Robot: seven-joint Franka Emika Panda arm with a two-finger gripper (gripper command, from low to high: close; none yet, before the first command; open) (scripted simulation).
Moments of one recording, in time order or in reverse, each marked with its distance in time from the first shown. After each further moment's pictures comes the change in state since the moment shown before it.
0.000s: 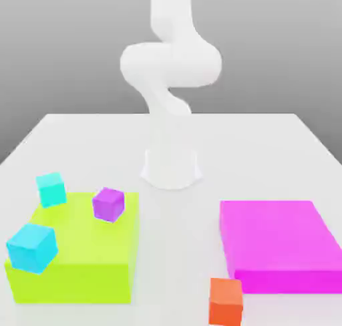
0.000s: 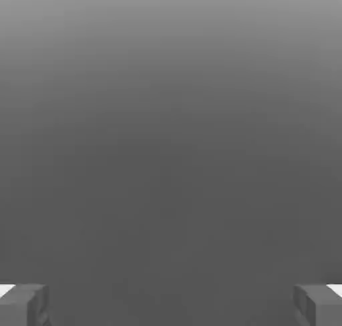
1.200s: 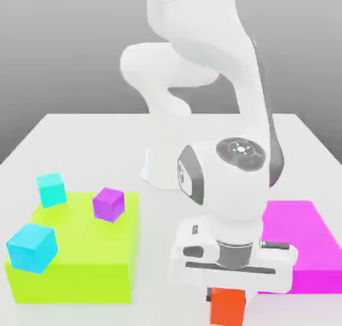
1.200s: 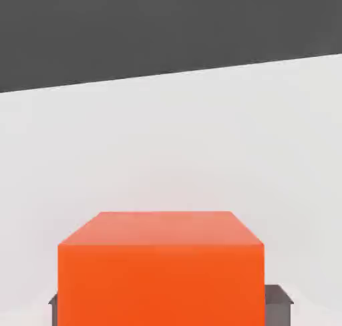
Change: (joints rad) arm 0.054 1.114 0.103 -0.134 -0.171 0.514 0.401
